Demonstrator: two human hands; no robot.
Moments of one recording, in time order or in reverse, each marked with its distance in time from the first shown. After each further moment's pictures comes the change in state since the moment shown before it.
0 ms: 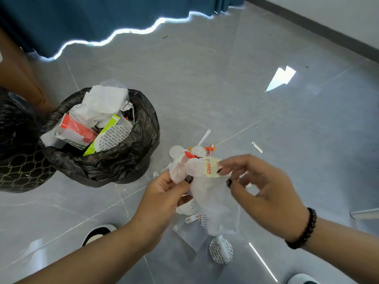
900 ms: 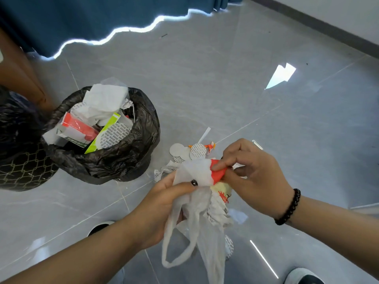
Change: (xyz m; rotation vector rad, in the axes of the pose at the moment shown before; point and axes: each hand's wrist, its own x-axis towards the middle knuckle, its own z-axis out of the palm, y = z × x) left_hand -0.006 0.004 -0.009 -0.231 -0.231 -0.246; right_hand 0.016 0.006 0.005 0.019 -0.012 -0.015
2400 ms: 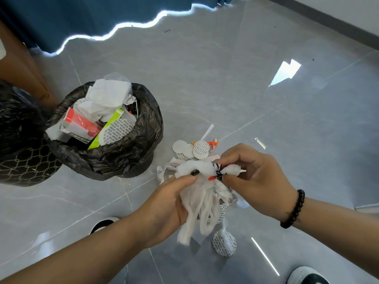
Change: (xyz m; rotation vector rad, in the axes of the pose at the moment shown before) left_hand -0.004 0.002 0.008 0.008 -0.047 -0.052; right_hand -0.005 0.004 0.005 0.200 -0.056 0.165
